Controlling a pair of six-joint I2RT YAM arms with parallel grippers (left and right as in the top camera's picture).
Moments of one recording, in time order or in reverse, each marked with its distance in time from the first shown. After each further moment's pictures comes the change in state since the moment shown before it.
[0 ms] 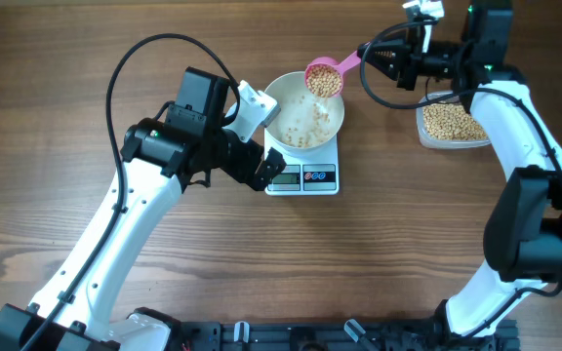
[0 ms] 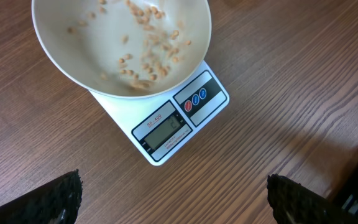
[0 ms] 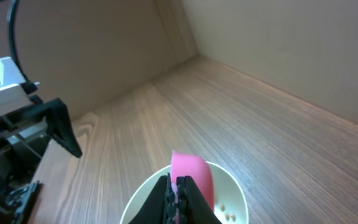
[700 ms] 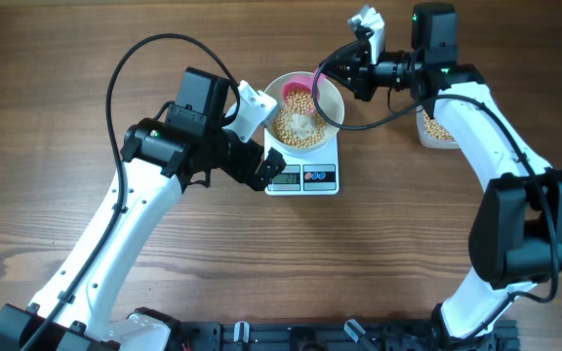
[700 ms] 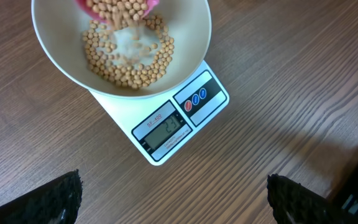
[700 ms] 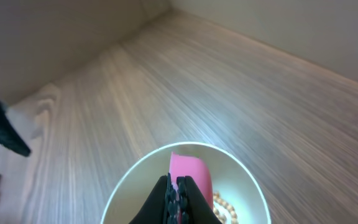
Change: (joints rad) left arm 0.000 0.000 0.000 0.000 0.000 0.000; right arm 0.167 -0.026 0.000 -0.156 0.338 -0.069
